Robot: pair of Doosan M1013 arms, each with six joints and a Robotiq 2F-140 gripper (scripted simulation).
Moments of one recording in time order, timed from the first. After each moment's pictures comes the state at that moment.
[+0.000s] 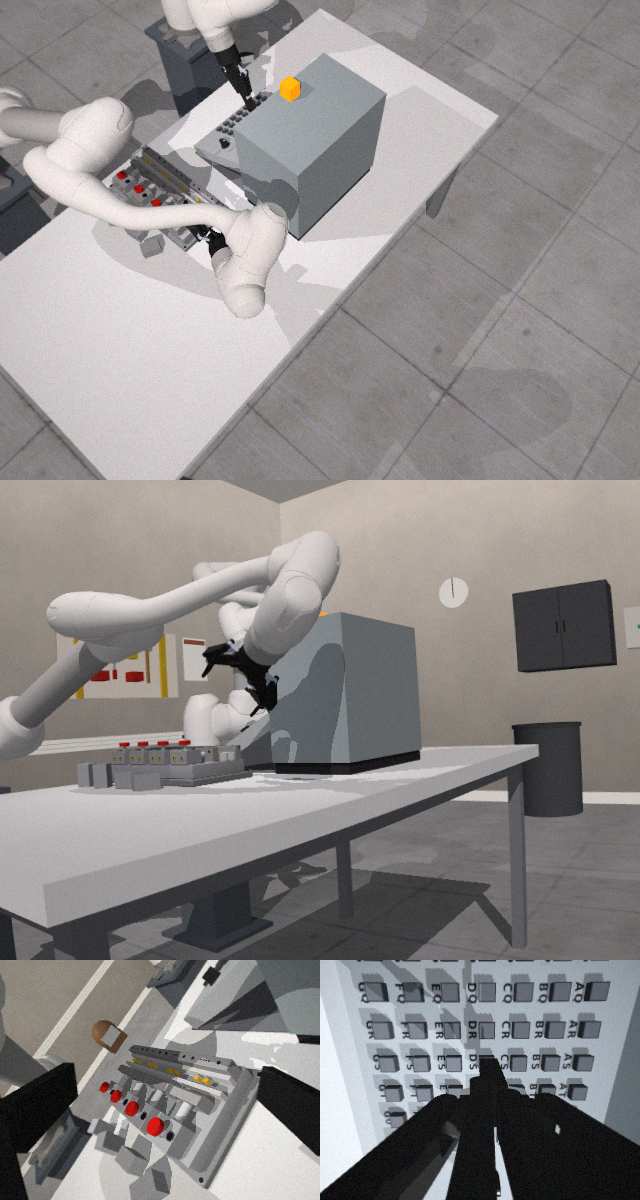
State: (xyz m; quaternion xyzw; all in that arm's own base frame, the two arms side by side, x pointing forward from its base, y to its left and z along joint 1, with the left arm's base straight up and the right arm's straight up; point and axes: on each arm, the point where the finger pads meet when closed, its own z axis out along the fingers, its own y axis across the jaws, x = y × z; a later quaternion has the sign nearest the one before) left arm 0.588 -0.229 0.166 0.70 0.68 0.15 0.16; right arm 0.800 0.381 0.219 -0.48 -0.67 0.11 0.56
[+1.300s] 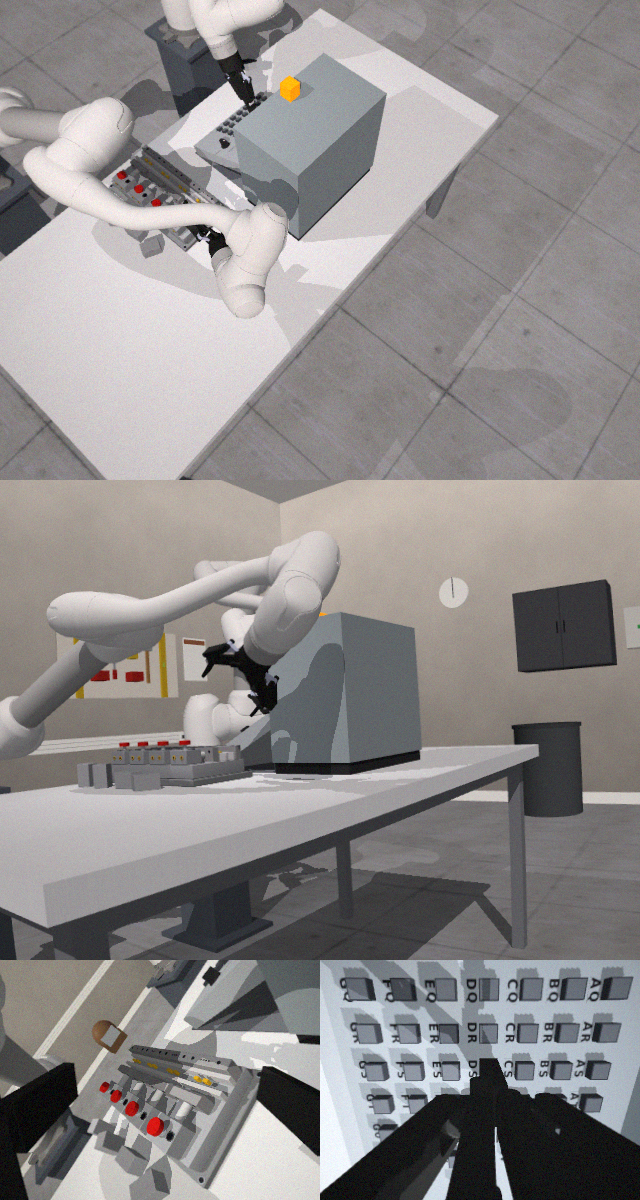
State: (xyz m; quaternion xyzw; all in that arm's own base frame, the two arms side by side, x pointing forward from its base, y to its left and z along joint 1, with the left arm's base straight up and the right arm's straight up) left arm 0.599 -0.229 0.142 0.70 0.68 0.15 0.16; right arm 0.800 0.381 0.219 -0.48 -0.67 0.11 0.56
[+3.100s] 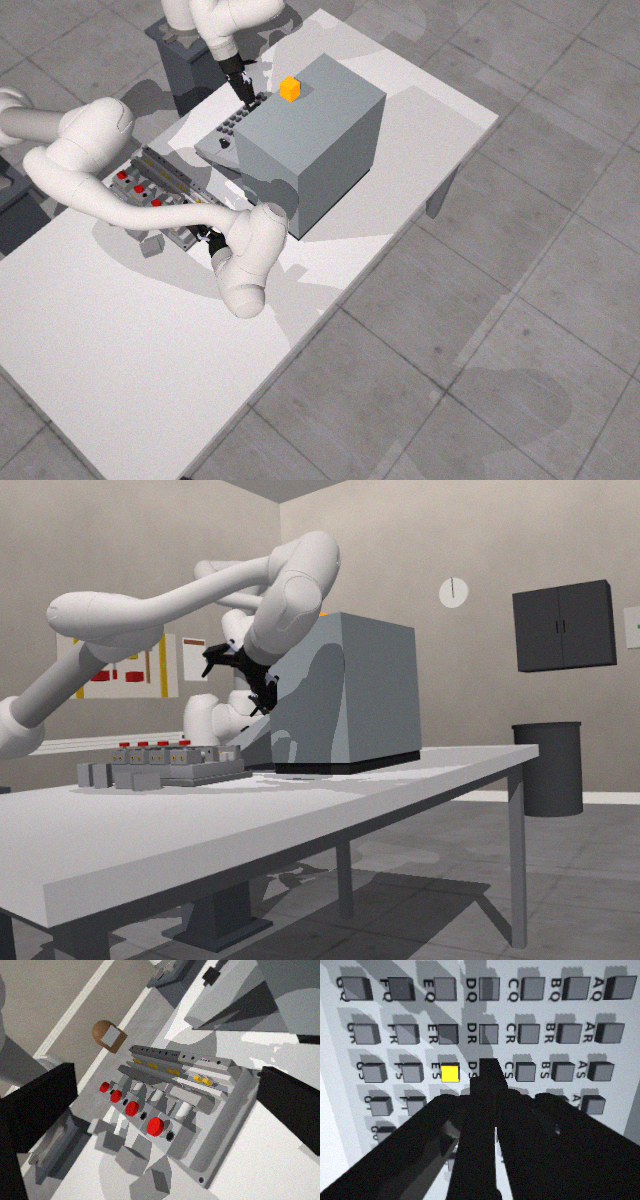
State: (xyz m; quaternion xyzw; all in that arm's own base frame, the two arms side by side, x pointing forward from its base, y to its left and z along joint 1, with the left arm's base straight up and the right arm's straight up) left arm 0.601 -0.229 0.138 0.70 0.68 0.15 0.16; right arm 0.800 0.381 0.219 -0.48 -0.67 0.11 0.56
